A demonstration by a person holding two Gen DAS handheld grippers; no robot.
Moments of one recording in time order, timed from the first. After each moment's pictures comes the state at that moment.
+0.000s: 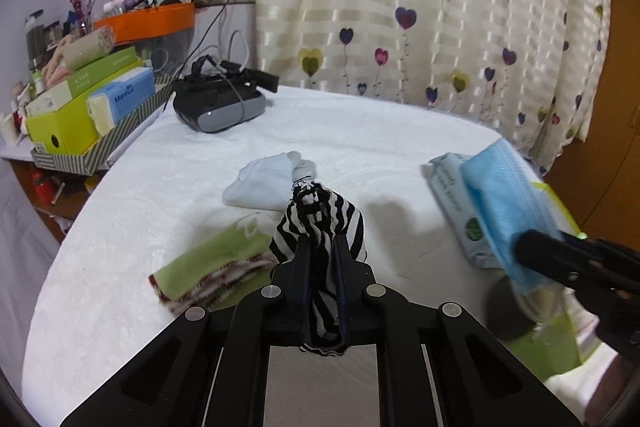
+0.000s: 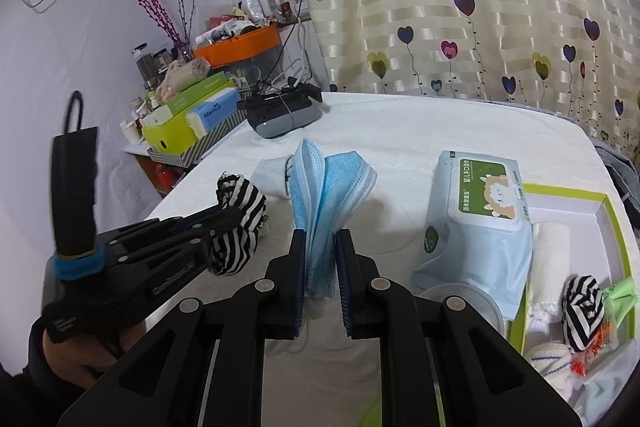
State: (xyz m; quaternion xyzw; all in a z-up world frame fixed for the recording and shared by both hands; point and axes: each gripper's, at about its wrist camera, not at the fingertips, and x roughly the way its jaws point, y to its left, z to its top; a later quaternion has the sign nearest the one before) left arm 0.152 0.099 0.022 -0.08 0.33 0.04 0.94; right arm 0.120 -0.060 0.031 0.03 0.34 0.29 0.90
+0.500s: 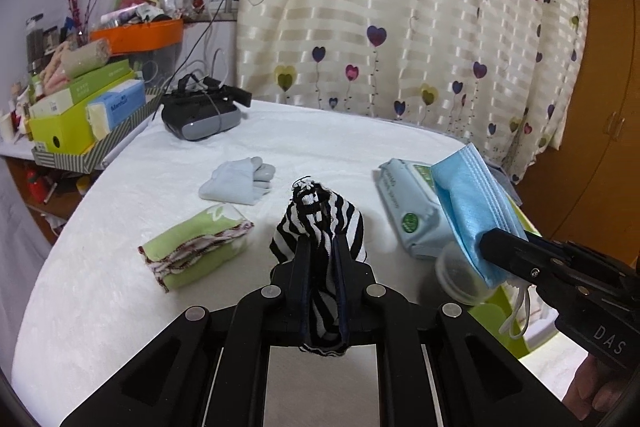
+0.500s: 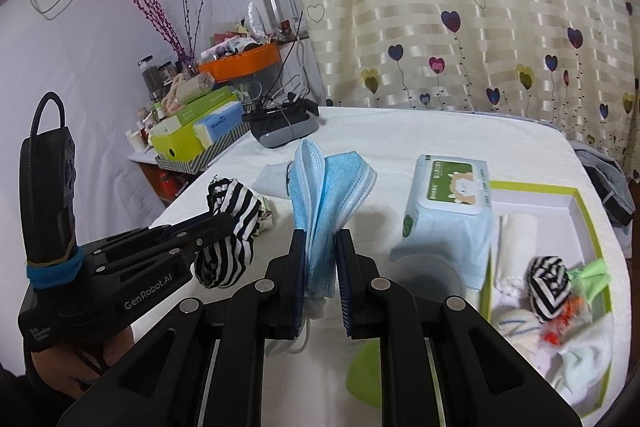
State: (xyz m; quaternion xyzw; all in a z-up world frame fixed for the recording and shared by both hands) left arm 0.105 0.062 0.050 -0.09 0.31 0.01 0.95; right arm 0.080 -0.092 0.050 0.03 0.31 0.28 0.91
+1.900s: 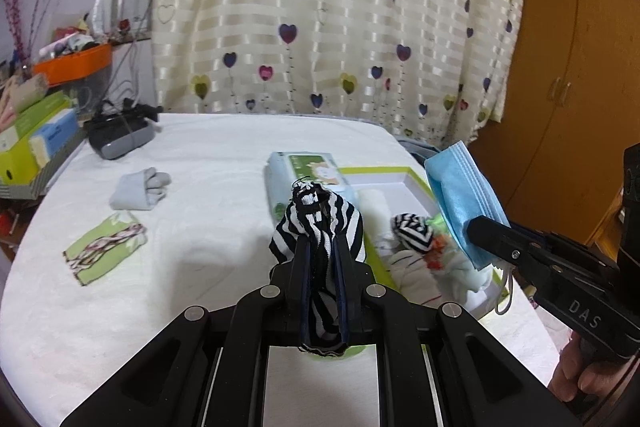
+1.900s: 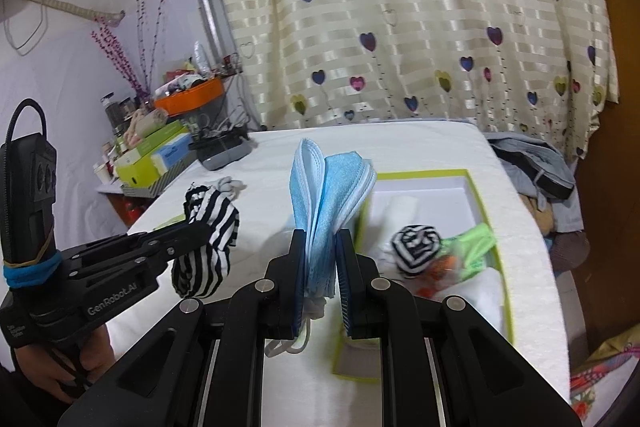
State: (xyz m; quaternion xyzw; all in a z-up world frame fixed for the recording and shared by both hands) left arm 0.088 -0.047 0.072 -0.05 0.31 -0.09 0.95; right arm 0.048 -0.211 0.059 0.07 0.29 0.19 0.94
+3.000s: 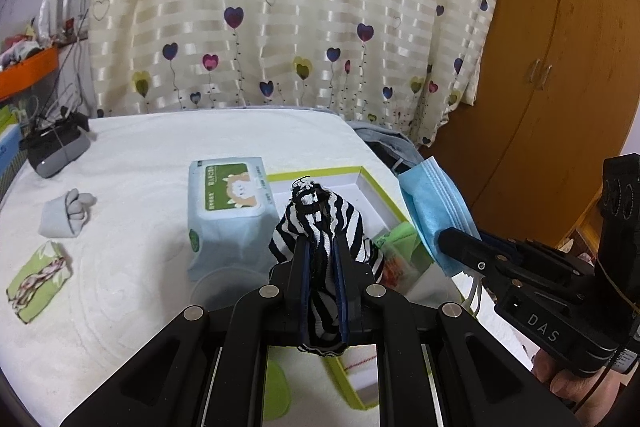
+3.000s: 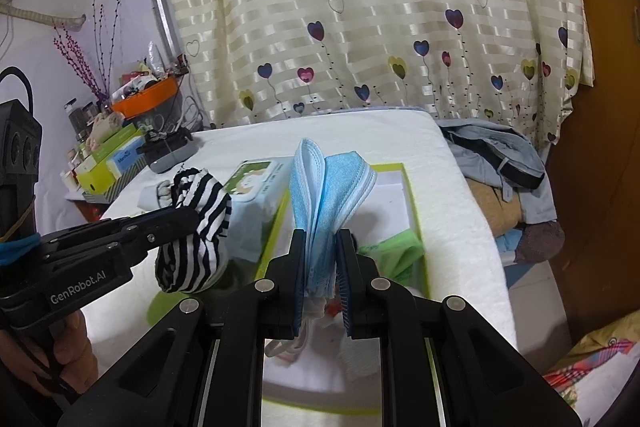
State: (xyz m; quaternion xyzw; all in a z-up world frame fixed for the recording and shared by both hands) left arm 0.149 -0.114 0.069 -0.05 0.33 -0.14 0.93; right arm 0.095 -0.267 0.043 0.06 0.31 0.14 0.94
